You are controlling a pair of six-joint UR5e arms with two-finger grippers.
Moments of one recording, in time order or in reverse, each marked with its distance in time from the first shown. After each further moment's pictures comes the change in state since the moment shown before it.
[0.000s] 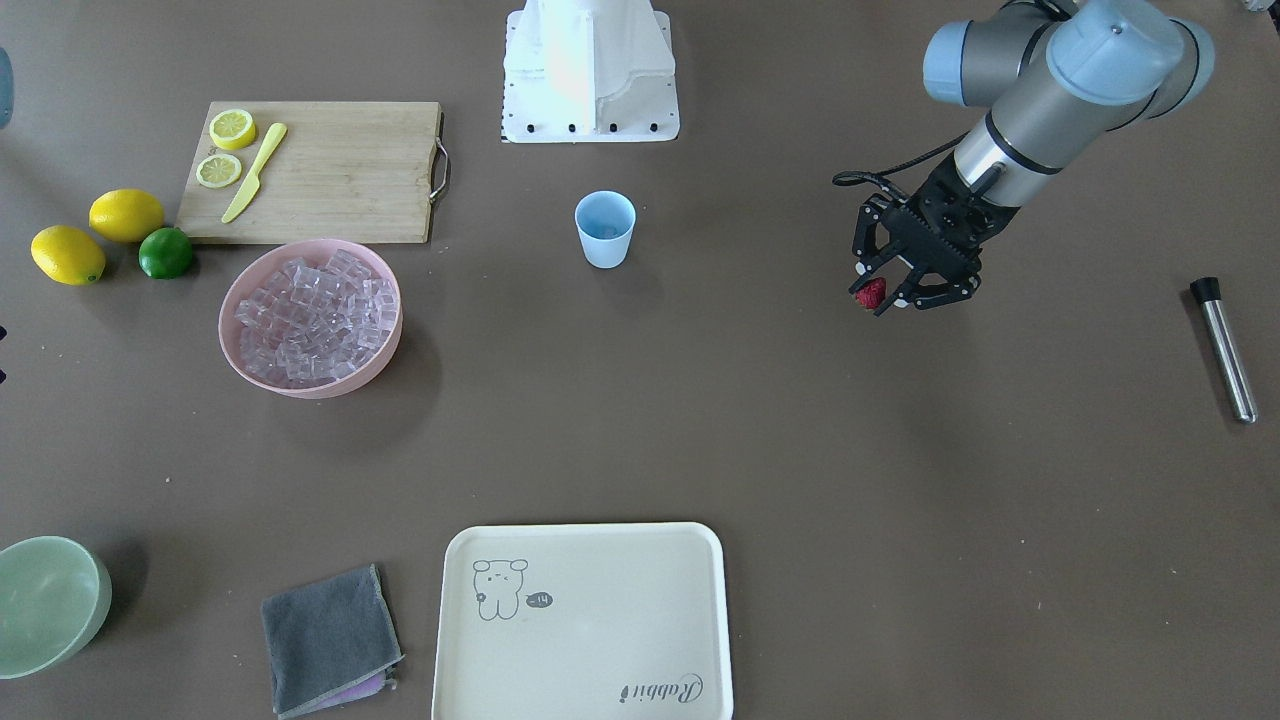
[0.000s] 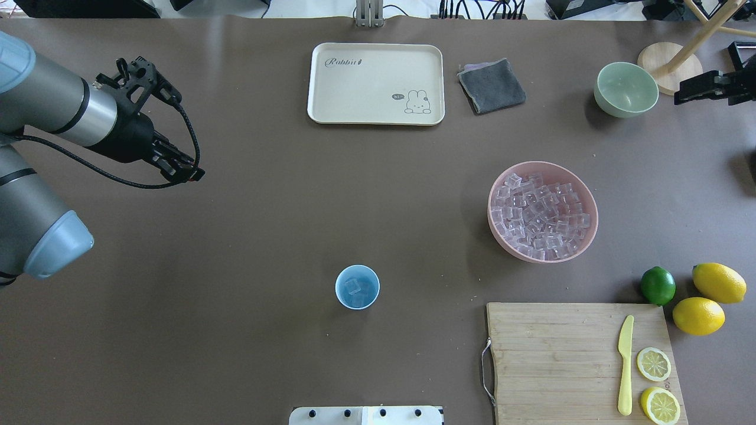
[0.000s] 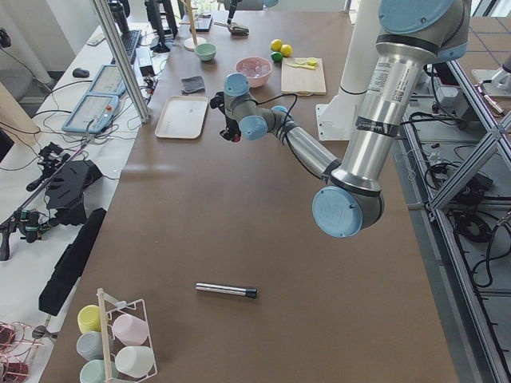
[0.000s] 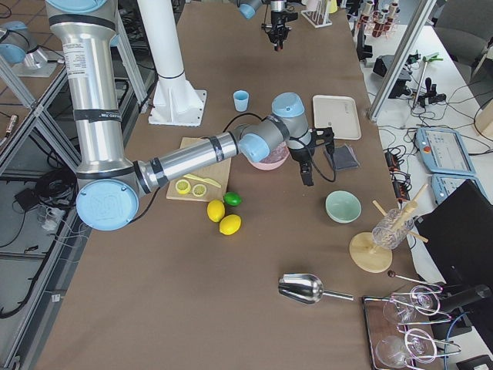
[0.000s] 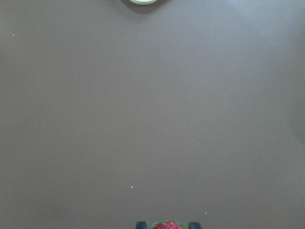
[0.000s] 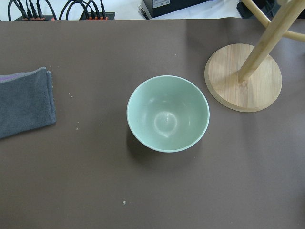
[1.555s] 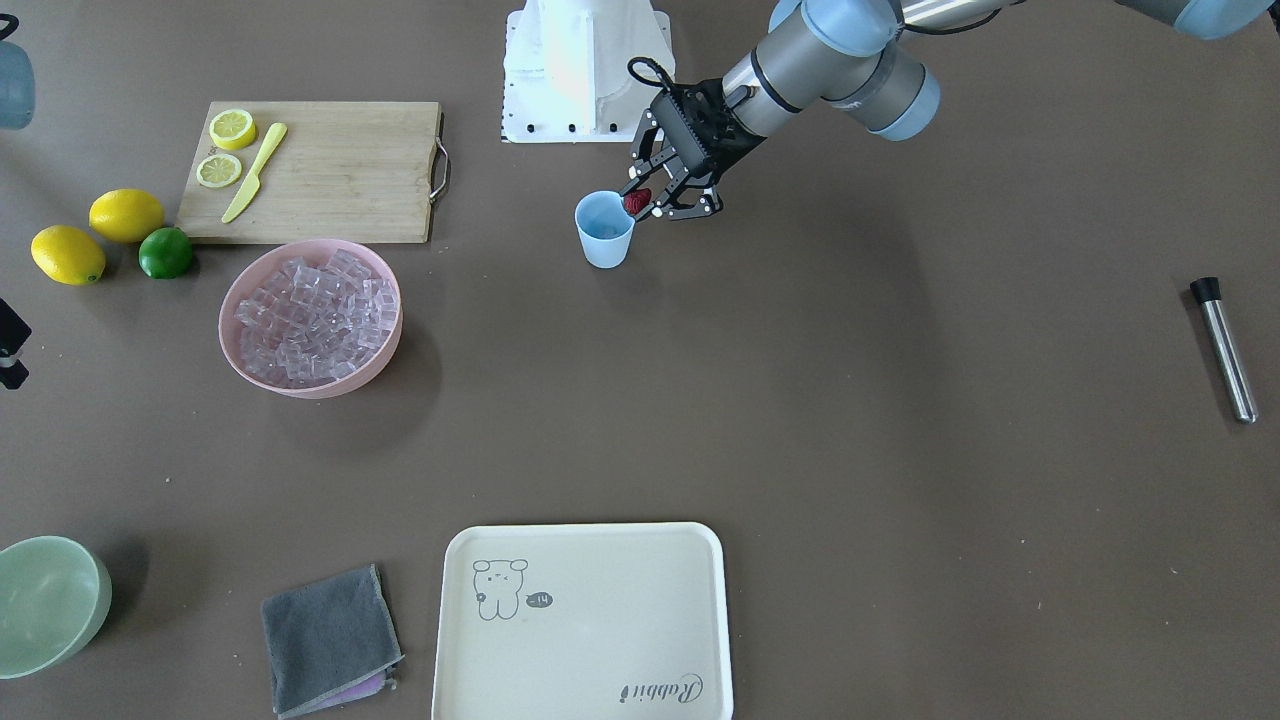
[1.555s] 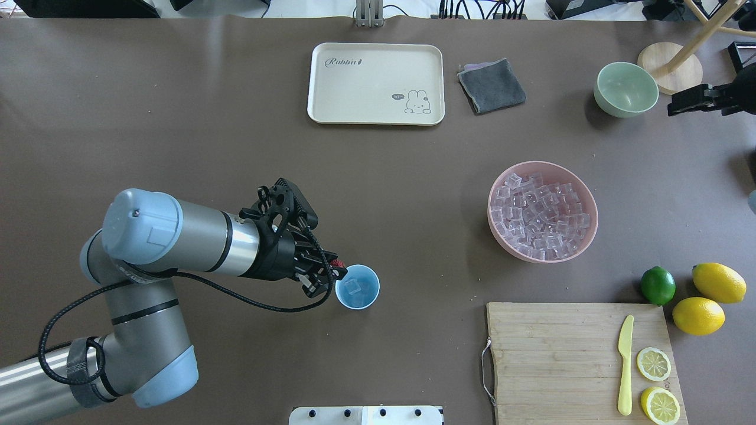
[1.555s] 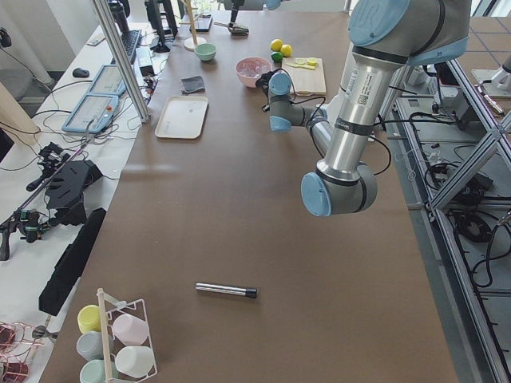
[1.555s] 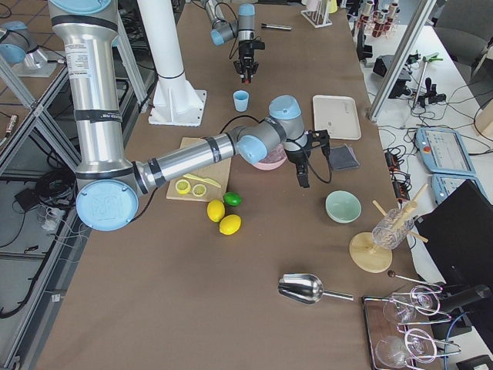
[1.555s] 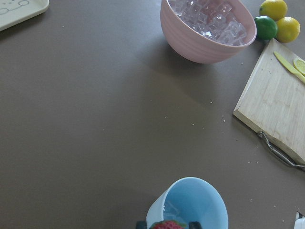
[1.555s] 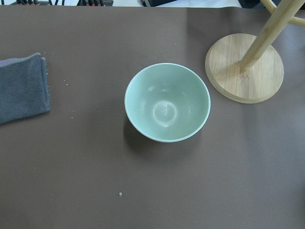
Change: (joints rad) left arm 0.451 -0.111 0.086 -0.463 0.287 -0.287; right arm -0.030 -0.020 0.004 0.000 -0.034 0.001
